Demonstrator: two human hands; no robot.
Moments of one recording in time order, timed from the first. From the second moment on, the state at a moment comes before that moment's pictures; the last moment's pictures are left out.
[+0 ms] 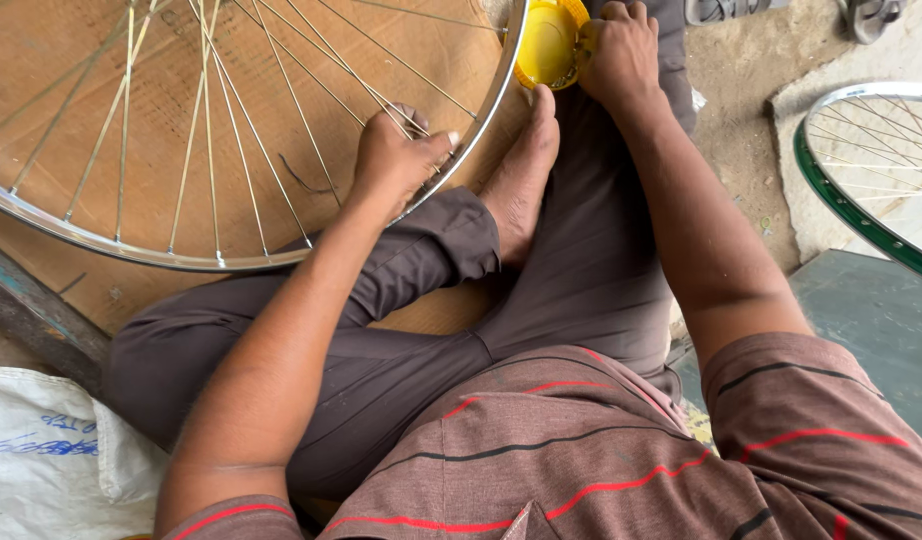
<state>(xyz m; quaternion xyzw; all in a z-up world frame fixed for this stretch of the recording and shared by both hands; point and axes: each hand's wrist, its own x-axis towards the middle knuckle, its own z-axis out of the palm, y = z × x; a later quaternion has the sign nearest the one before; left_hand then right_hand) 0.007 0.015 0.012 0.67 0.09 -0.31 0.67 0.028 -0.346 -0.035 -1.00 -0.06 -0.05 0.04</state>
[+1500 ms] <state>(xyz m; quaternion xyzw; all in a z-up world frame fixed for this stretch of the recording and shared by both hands) -0.015 0.078 0.007 0.91 -0.03 -0.20 0.35 0.043 -0.352 -0.100 -1.00 0.00 0.01 -0.08</state>
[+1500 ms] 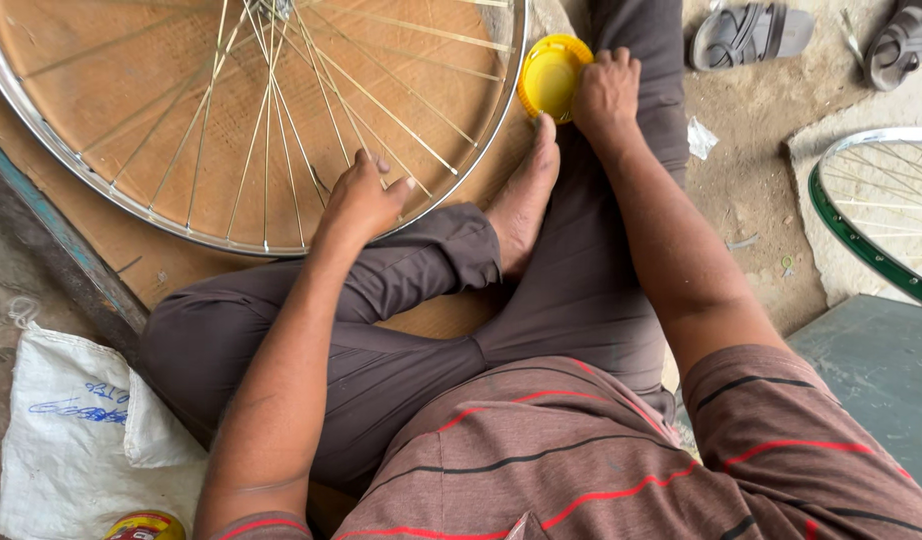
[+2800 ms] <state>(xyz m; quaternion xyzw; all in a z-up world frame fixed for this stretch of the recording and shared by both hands) -0.002 -0.020 -0.033 0.73 0.09 -0.22 0.64 -0.082 -0.232 -0.003 -0.74 0.16 0.04 0.65</state>
